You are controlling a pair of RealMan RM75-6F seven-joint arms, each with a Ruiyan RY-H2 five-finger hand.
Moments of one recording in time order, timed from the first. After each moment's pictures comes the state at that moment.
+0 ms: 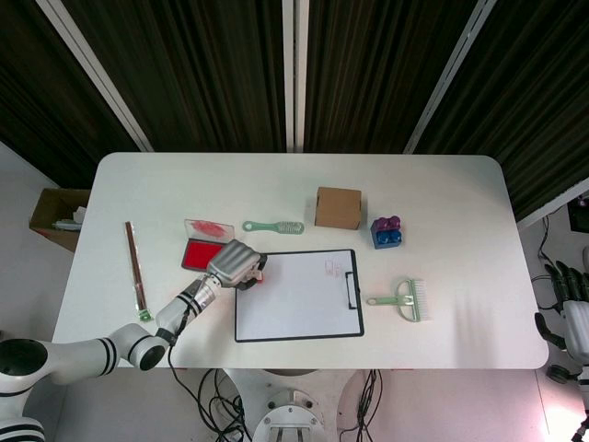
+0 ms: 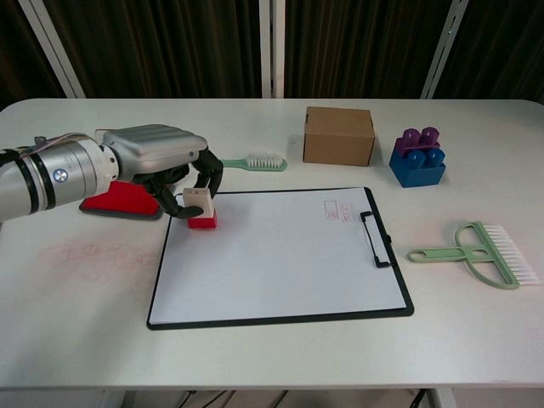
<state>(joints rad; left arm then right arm) -0.83 -1.65 -0.10 -1.30 1.28 0.80 0.22 0.04 -1.13 0.05 -1.42 -1.41 1.40 0.08</state>
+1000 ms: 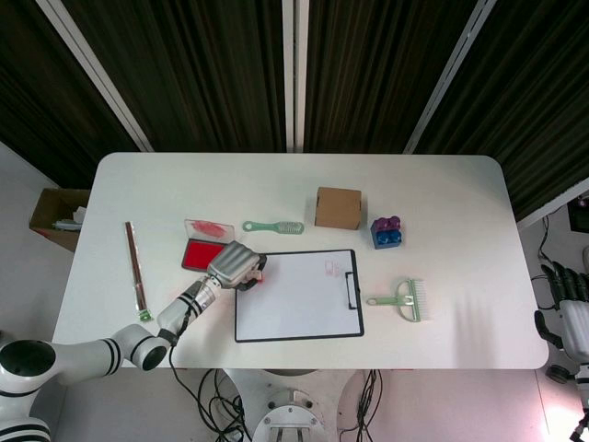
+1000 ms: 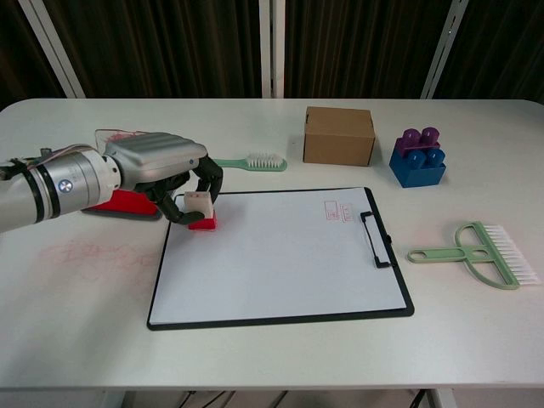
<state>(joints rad) -0.83 -1.69 -0.08 -1.23 1.30 0.79 0.19 0.05 -1.13 0.05 -1.42 -1.41 1.38 0.07</state>
